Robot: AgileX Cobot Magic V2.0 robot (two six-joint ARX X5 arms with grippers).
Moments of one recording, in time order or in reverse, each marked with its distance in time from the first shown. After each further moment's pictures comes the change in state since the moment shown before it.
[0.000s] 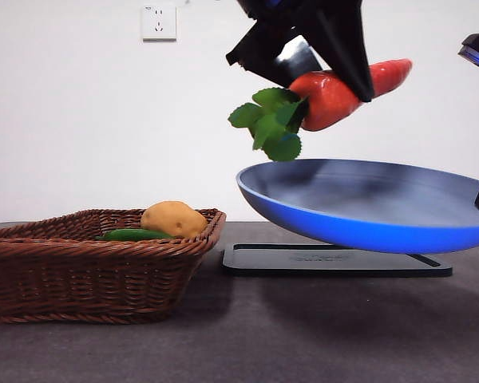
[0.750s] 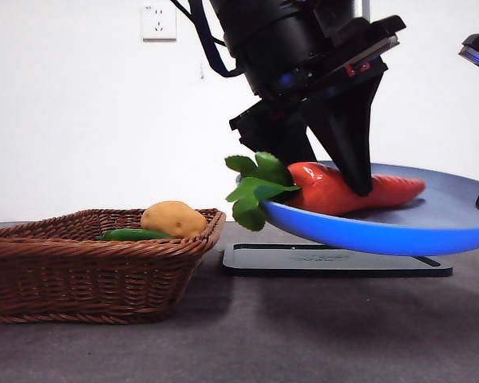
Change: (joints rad) left arm -0.008 0.136 -0.007 -0.048 -0.020 -0.007; right arm 0.000 0.000 0.000 -0.008 -0.001 0.000
